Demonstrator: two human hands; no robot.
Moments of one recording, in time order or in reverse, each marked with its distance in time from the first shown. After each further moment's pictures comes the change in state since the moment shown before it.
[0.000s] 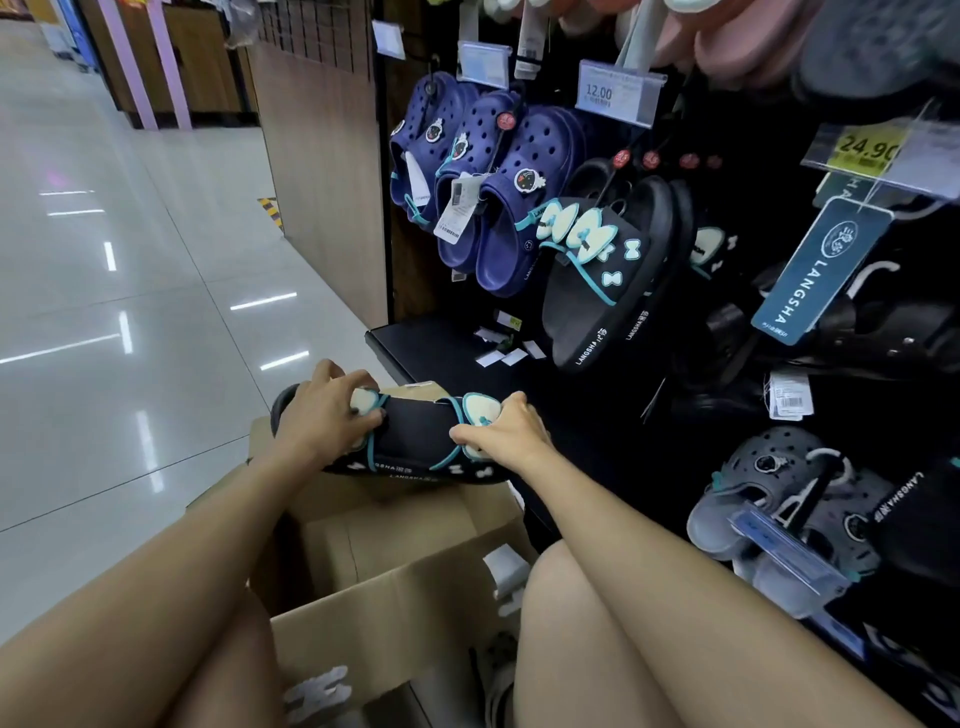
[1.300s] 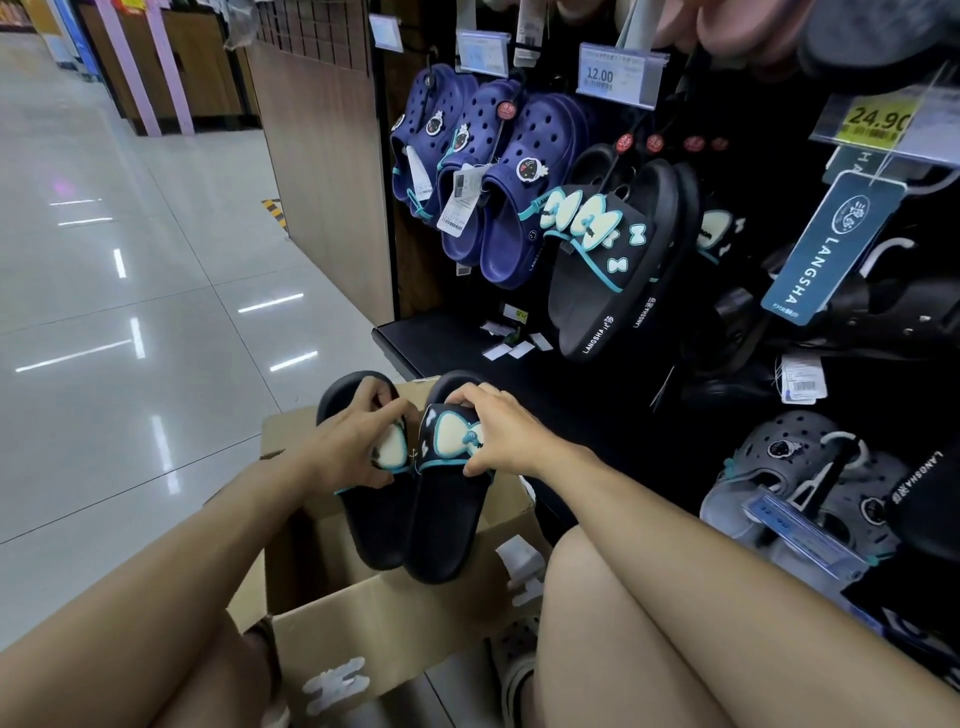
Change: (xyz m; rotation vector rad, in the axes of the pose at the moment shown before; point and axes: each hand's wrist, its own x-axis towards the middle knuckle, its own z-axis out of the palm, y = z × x) left_hand -0.020 -0.006 0.005 0.163 -0.246 0.424; right_hand -0.009 -0.001 -0.003 -0.272 -0.194 -0.513
